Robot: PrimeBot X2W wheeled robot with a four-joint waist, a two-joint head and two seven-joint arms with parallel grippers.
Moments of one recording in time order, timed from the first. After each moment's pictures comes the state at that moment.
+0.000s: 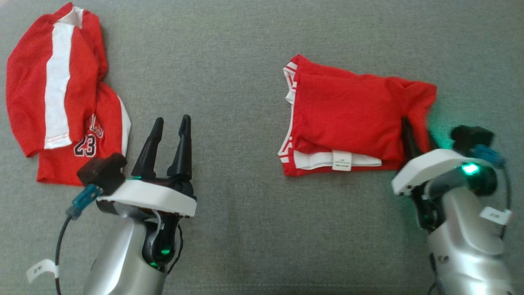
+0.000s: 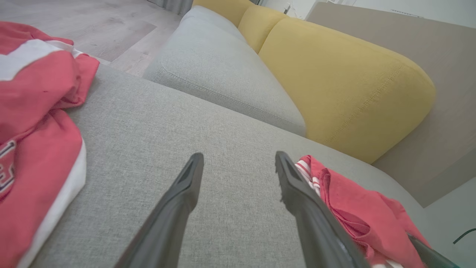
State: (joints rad) left arm -0.25 0.04 -0.24 0.28 -0.51 -0.10 -0.25; right arm -0.43 -0.06 -0.02 0.64 0.24 0.12 -0.02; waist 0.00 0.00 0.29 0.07
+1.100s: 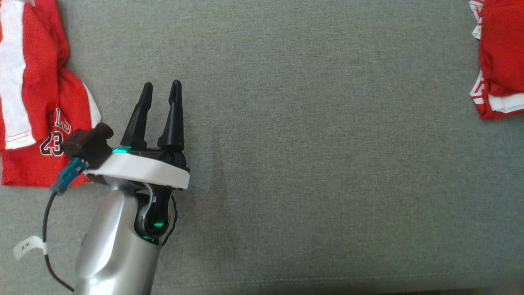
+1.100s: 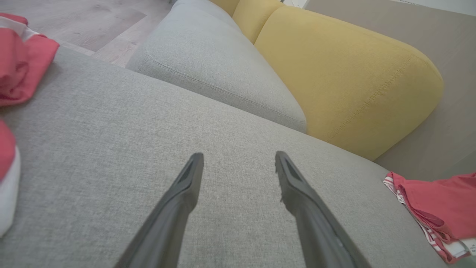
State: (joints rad) left arm -0.36 0.04 -0.21 0.27 -0.51 -0.12 -0.25; right arm -0.55 -0.61 -0.17 0.50 0.09 0.12 0.04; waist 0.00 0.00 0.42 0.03
